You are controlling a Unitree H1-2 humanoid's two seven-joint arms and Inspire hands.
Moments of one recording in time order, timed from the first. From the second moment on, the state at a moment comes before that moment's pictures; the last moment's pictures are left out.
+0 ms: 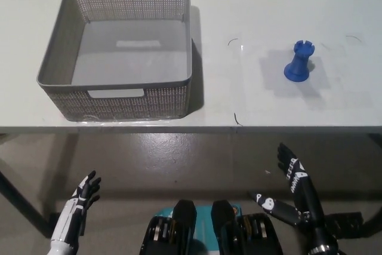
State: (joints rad) left_arm -0.03 0.19 0.02 0.32 -0.01 -0.25 -0.04; right_arm -0.07 -0.01 0.05 0.31 -0.04 -0.38 0.01
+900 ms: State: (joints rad) left_arm -0.04 0.19 0.02 0.33 -0.03 -0.27 -0.07; right_arm -0.17 0.04 -0.08 -0.07 -0.19 -0.38 -0.19
